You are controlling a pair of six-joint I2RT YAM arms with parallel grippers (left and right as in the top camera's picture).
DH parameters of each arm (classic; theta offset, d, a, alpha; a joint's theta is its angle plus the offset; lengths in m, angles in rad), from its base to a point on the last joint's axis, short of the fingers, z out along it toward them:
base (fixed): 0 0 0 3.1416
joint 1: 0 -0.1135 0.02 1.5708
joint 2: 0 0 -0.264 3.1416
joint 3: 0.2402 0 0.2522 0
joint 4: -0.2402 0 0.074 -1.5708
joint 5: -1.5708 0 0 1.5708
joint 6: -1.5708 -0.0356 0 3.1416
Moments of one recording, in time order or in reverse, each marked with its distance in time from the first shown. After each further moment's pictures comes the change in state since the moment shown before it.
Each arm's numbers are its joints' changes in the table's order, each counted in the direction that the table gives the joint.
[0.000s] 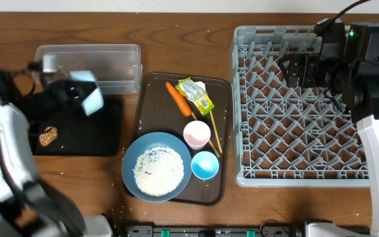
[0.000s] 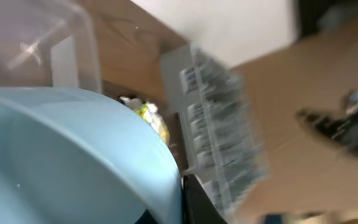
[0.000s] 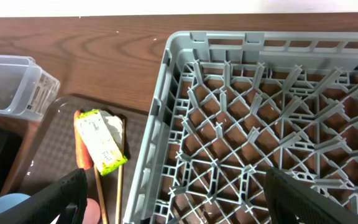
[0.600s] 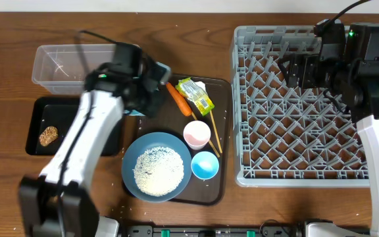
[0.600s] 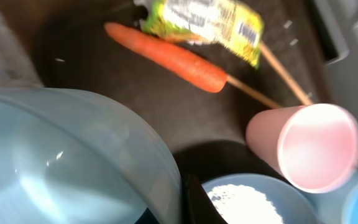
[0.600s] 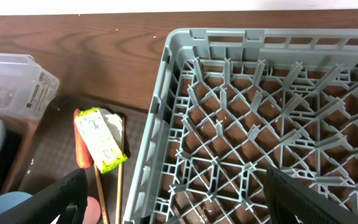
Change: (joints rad) left arm 0.751 0.046 0.014 0.097 0.938 0.003; right arm 0.000 0.000 0.000 -0.009 0.000 0.000
